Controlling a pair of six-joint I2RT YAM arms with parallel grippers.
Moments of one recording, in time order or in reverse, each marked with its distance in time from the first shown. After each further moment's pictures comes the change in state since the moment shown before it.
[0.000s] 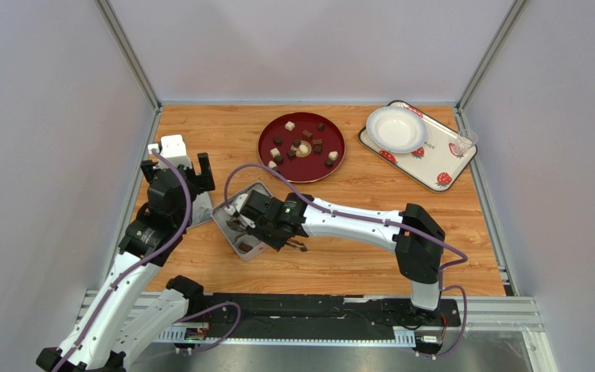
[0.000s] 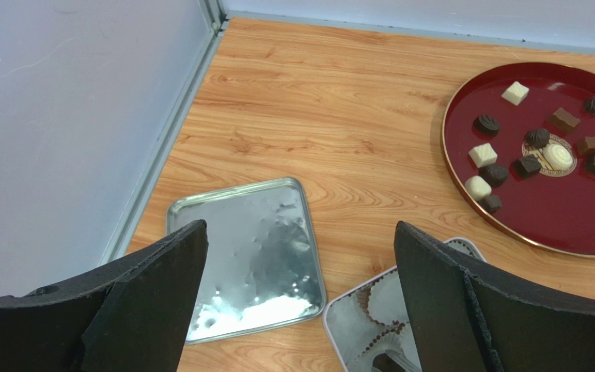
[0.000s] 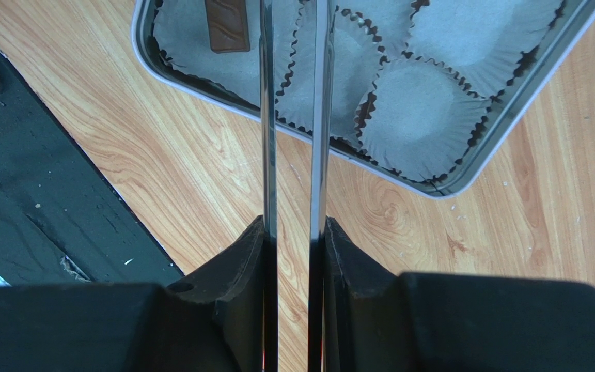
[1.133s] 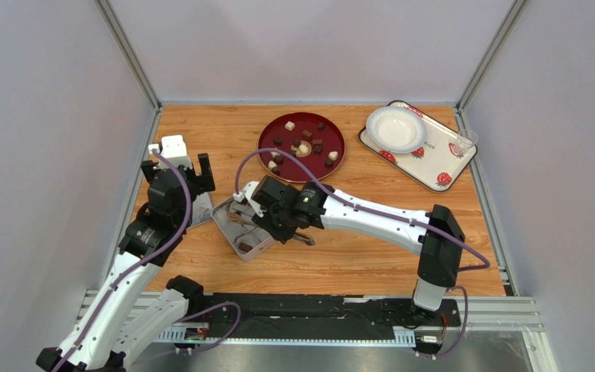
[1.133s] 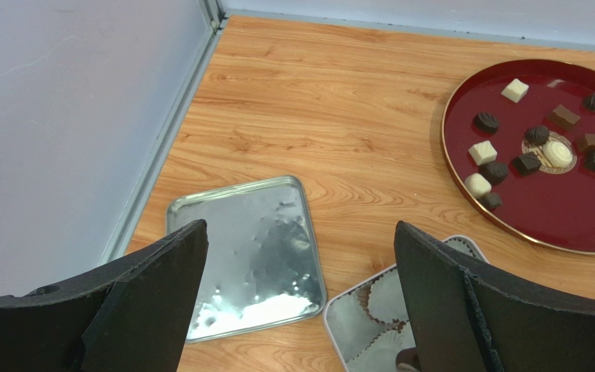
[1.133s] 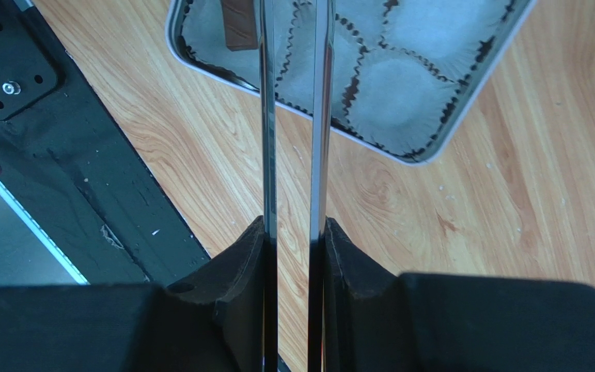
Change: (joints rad) left arm 0.000 -0.003 0.002 -0.006 0.003 0.000; right arm -0.061 -0.128 -0.003 -0.046 -0.073 0.007
